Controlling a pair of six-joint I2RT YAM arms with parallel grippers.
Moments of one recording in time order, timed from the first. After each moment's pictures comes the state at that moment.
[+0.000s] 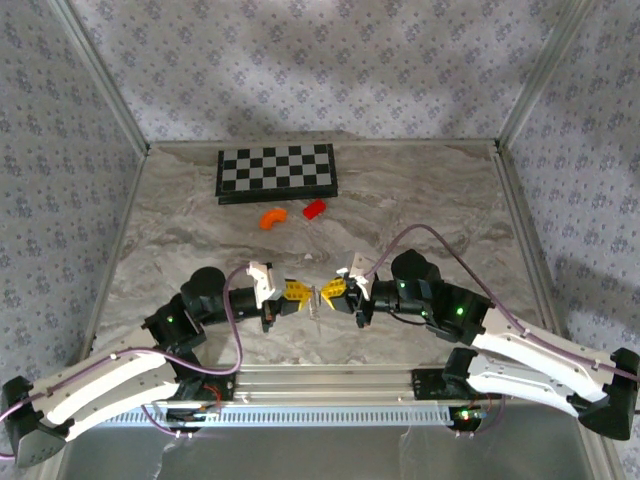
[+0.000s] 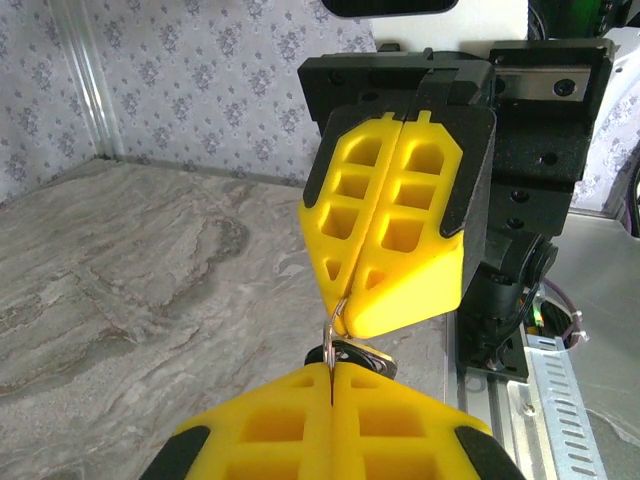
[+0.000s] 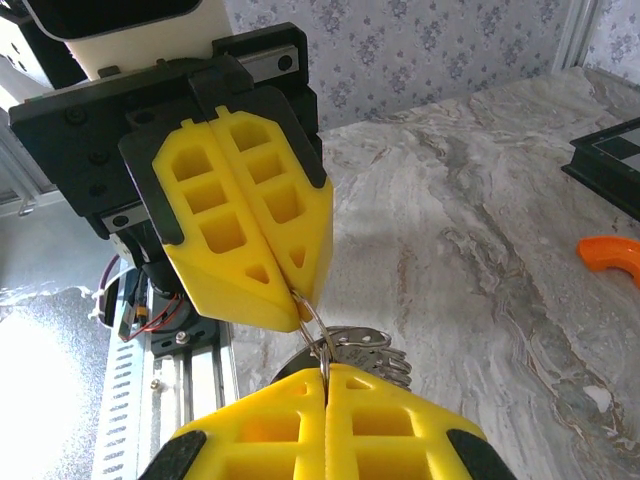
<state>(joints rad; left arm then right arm) -0.96 0.65 0.51 0.03 0.39 0.00 1.03 0.83 0.73 -0.20 -0.30 0.01</state>
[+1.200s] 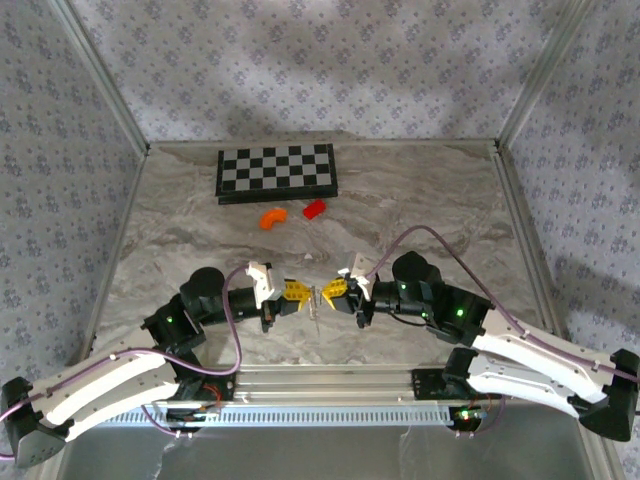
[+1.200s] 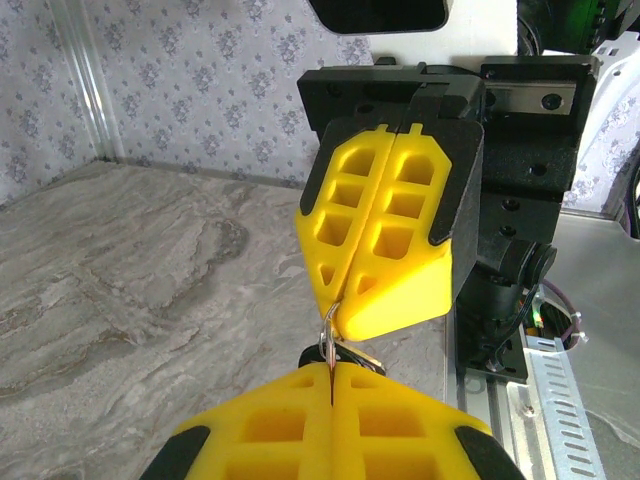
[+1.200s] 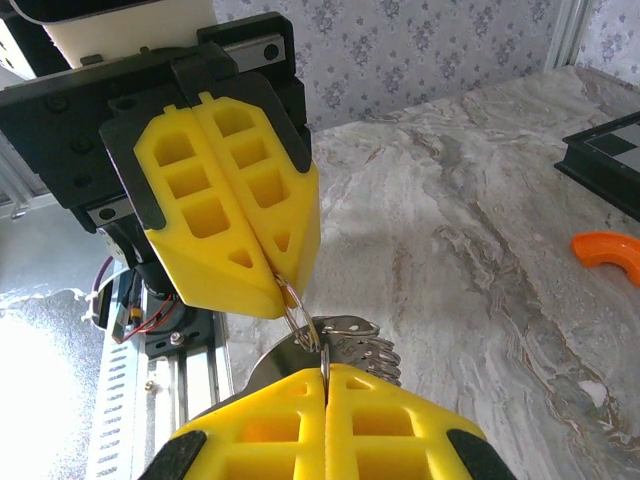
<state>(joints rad) -0.96 0.65 0.51 0.03 0.39 0.00 1.03 0.82 0.71 -0.18 -0.29 0.02</state>
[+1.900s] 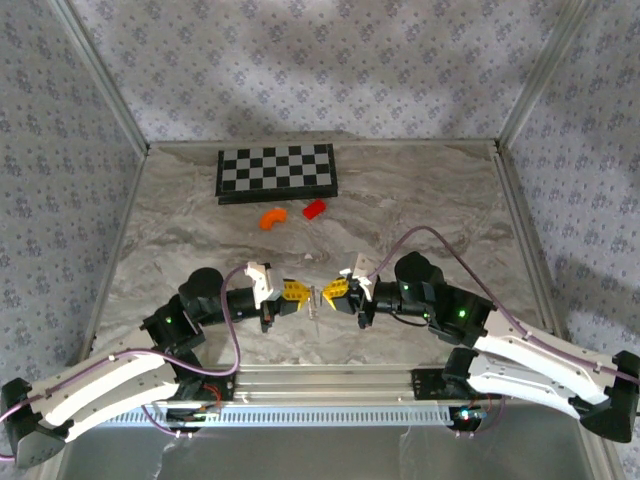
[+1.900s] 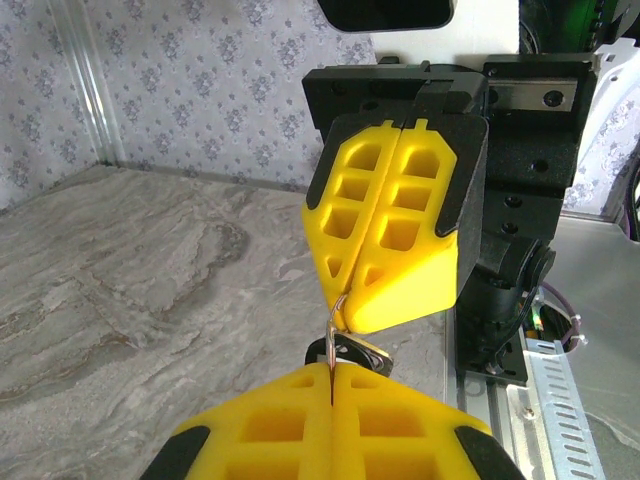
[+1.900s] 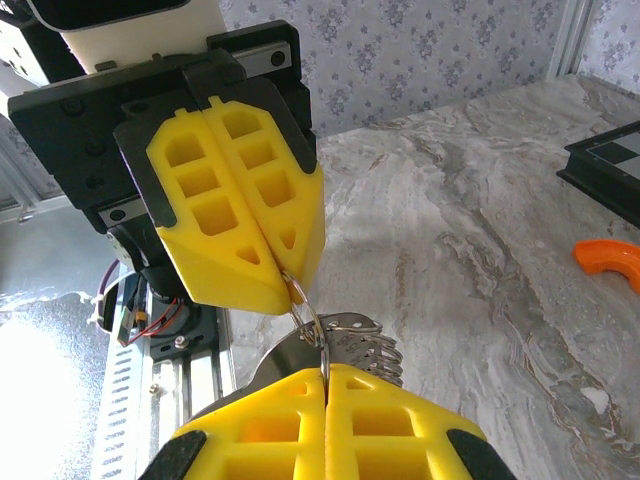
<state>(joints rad) -0.96 0.64 0.51 0.03 0.39 0.00 1.03 0.81 0.70 -0.18 -0.29 0.02</state>
